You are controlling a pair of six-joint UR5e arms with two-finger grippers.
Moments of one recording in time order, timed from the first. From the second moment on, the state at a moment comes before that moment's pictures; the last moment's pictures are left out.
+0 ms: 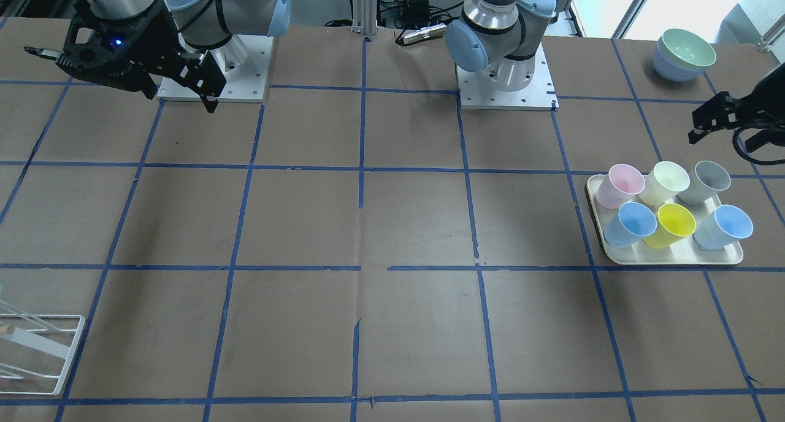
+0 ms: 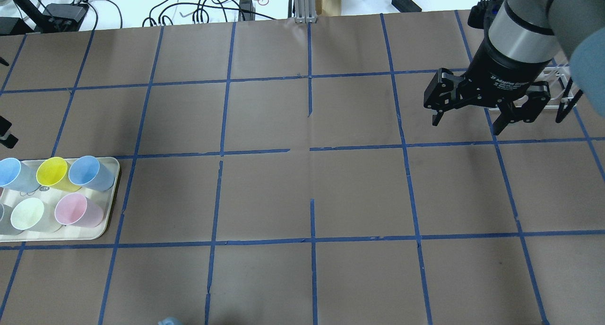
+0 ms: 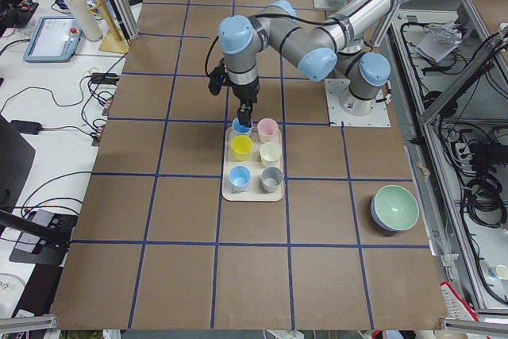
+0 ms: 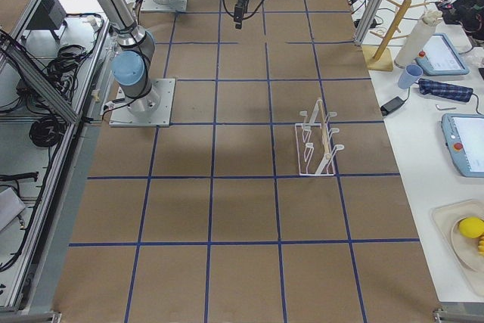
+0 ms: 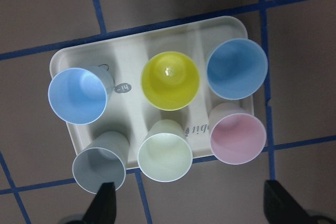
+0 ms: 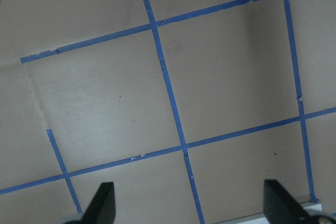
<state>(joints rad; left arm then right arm) -0.99 -1.59 -1.60 -1.61 1.67 0.72 1.54 -1.69 1.67 -1.49 -1.57 0.21</state>
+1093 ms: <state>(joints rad) -1.57 -1.50 -1.62 -1.65 1.63 -0.01 1.54 -1.70 1.67 -1.50 -1.57 0.20</state>
